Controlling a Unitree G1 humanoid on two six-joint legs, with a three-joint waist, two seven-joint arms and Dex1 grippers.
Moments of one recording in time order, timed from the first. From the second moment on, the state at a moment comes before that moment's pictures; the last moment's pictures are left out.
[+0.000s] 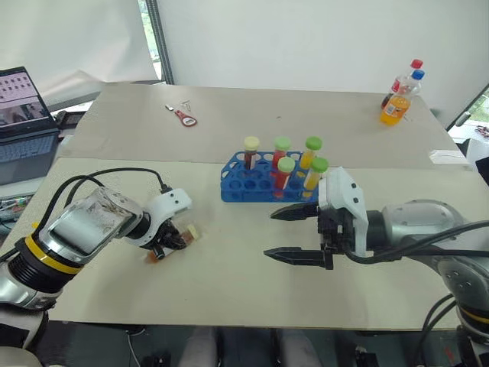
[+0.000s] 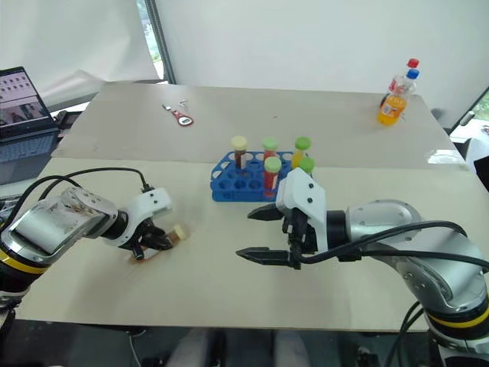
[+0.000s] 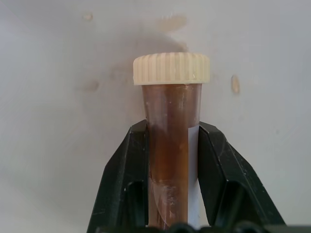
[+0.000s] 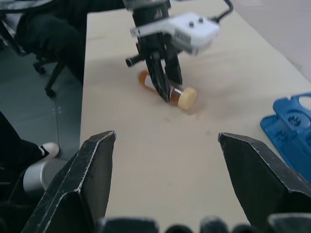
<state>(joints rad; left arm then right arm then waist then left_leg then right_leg) -0.68 1.01 -0.41 -0.28 -0.43 1.22 -0.94 -0.46 -0.86 -0.01 -0.74 0.87 0.98 0.78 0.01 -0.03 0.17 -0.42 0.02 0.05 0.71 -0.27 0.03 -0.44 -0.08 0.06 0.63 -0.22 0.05</state>
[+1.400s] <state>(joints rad) -0.86 0.14 -0.03 0.58 -0.24 0.06 -0.72 -0.36 -0.84 -0.15 -0.89 0.92 1.20 0.28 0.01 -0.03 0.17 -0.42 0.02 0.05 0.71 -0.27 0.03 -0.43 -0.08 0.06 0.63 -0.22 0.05</state>
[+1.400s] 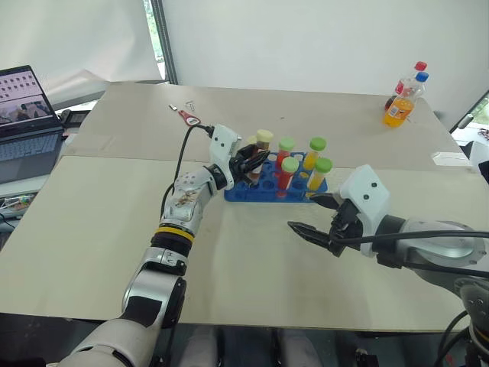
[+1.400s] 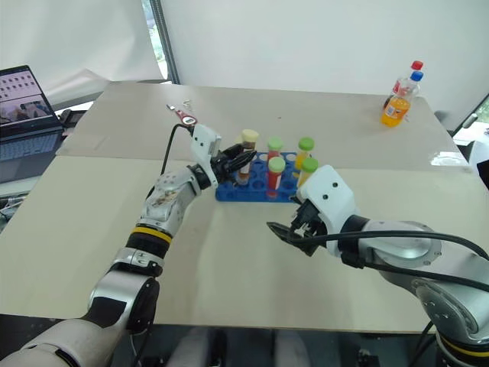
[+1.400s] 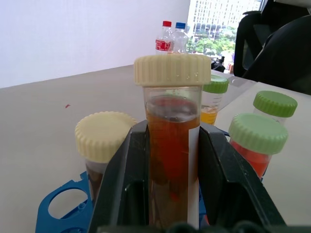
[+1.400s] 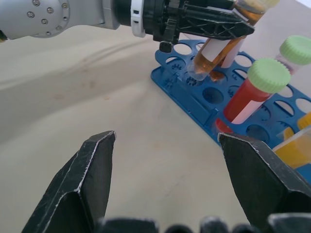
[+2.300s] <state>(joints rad) -0.79 0.08 -0.02 0.65 -0.18 -0.14 -0.68 -0.31 -0.75 -0.18 -0.90 0.93 1.20 0.11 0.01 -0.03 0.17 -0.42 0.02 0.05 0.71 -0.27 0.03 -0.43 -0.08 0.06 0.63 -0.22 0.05</state>
